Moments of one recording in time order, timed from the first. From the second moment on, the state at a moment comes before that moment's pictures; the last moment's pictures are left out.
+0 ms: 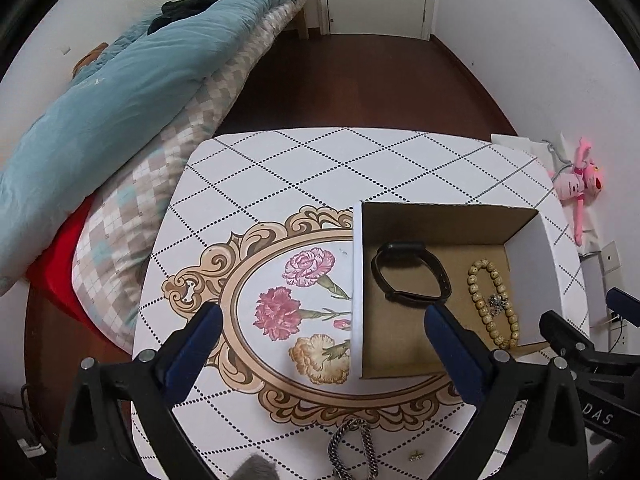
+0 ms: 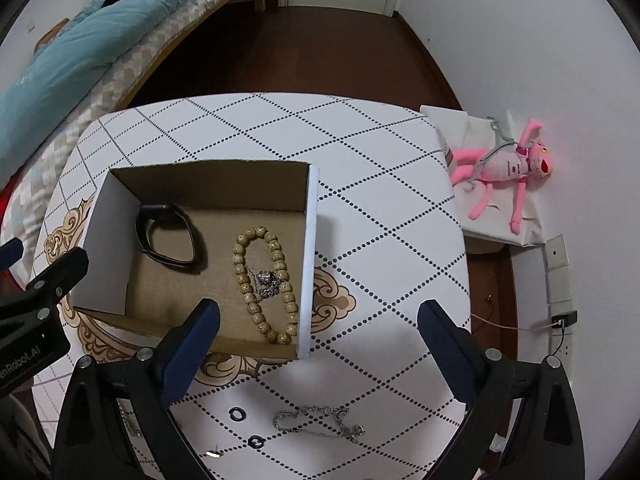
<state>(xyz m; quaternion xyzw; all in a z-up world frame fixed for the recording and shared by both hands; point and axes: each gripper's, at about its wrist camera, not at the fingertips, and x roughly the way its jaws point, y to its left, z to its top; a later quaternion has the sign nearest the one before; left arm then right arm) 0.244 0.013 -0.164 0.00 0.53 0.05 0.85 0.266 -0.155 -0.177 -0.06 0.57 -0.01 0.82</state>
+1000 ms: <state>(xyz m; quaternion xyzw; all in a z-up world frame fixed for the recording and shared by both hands) 0.136 0.013 -0.076 -0.03 0.45 0.04 0.89 0.151 -0.176 -0.060 0.00 0.46 -0.02 0.89</state>
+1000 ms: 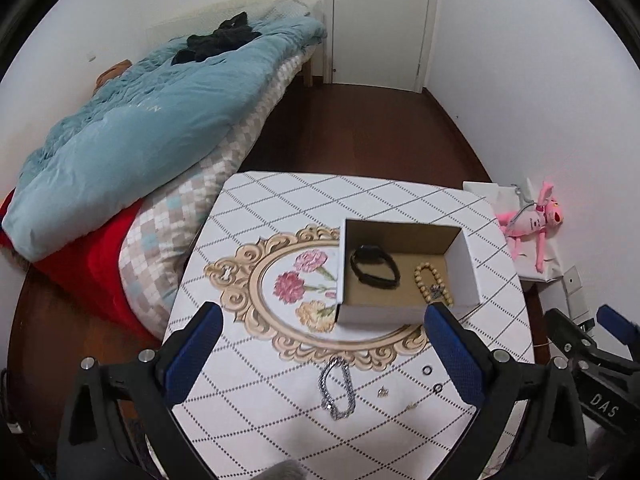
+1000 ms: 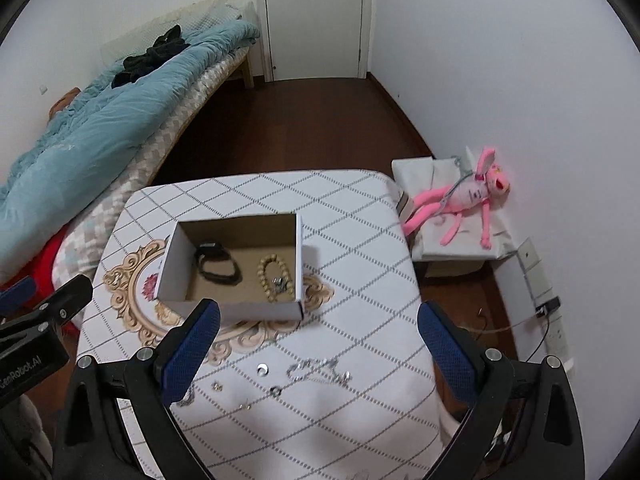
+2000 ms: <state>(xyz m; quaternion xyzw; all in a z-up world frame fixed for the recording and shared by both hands) 0.140 0.012 -0.247 -0.01 0.58 0.02 0.81 0.126 -0.158 -0.237 0.08 0.58 0.03 0.81</state>
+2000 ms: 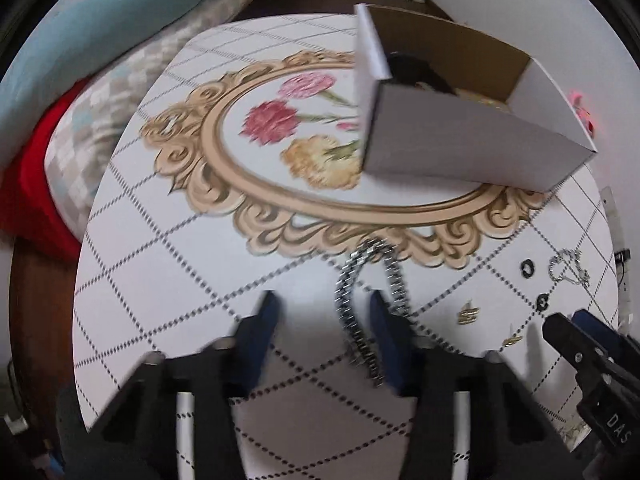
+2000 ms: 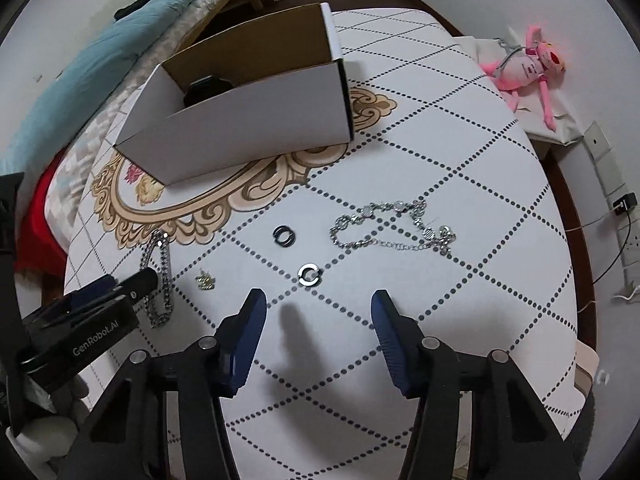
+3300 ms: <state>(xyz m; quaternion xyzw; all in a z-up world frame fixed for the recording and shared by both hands) 0.139 0.012 -0.158 -0.08 0.52 -0.06 0.85 0.148 -0.211 -0.227 0.13 0.56 -0.01 0.82</state>
